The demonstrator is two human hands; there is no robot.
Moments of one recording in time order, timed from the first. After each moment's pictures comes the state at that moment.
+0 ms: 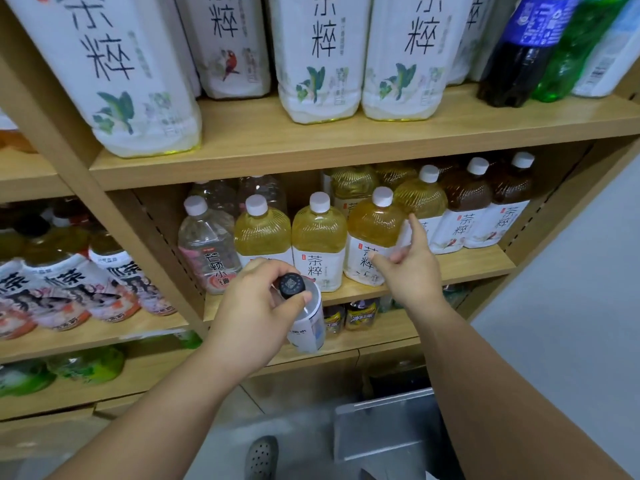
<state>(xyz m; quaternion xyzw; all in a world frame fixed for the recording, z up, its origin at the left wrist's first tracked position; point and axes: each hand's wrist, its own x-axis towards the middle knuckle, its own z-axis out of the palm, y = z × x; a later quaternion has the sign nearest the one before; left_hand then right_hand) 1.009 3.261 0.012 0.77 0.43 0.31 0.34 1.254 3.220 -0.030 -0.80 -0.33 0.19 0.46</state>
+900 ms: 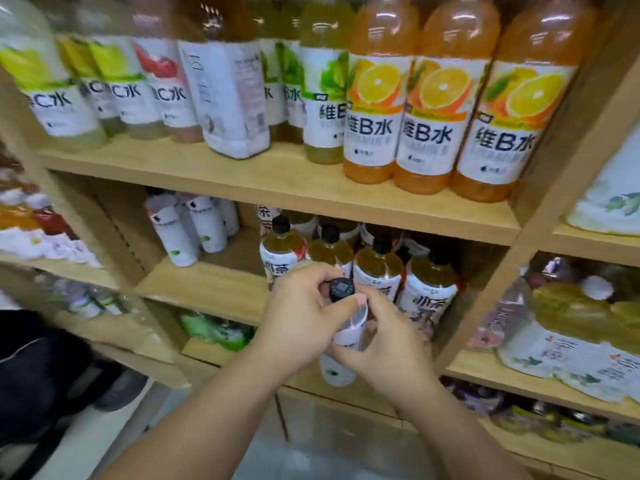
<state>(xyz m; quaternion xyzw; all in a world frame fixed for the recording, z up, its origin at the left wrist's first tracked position) 0.691 3.350 0.051 0.69 0.52 0.42 0.28 0.845 3.327 -0.004 -0.58 -0.70 0.24 0.36</state>
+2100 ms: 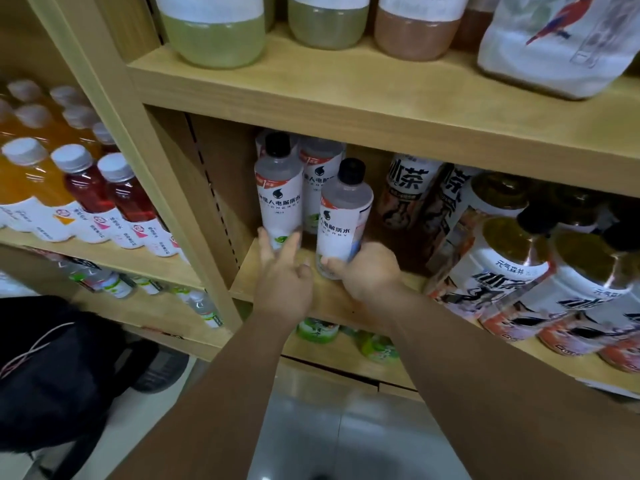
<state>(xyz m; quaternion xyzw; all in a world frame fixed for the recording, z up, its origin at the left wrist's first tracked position) 0.389 3.531 -0.089 0.59 0.66 0.33 0.32 0.530 3.551 -0.060 -0.77 -0.53 0.32 0.17</state>
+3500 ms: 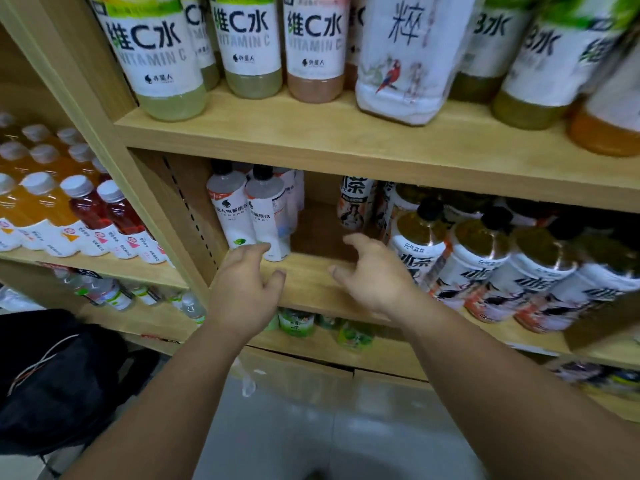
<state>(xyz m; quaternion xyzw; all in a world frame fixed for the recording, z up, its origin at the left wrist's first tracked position) 0.384 3.472 -0.030 0.67 0.66 0.27 0.20 0.589 3.475 0.012 -0.71 -0.64 0.26 0.14</state>
